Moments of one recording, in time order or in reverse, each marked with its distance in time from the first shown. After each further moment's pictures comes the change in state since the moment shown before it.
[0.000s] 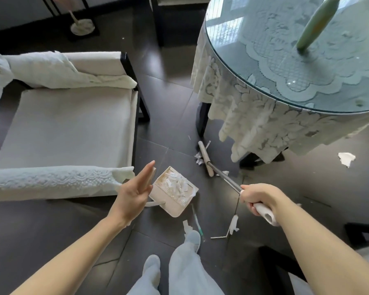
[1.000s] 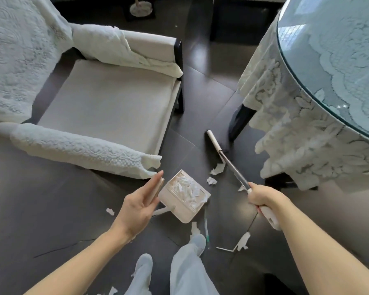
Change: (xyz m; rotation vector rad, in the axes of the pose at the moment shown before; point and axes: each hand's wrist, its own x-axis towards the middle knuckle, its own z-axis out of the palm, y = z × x) left_hand -0.048 -0.028 -0.019 -0.235 0.186 -0.121; right_hand 0.065 -0.078 0.030 -0.810 0.177 -0.193
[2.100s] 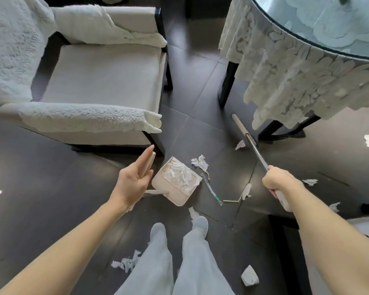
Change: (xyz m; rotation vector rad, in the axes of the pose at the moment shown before) left_hand -0.131 -0.037 -0.036 0.134 0.000 0.034; right_hand -0.121 0.064 0.169 0.224 0.198 0.193
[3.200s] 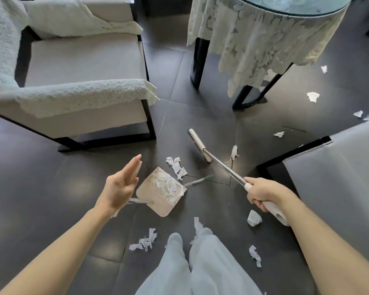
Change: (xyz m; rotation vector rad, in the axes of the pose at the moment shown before) left_hand -0.159 -0.113 -0.169 0.142 -0.249 0.083; right_hand -0.250 -0.002 0.234 0.550 -0.195 0.051
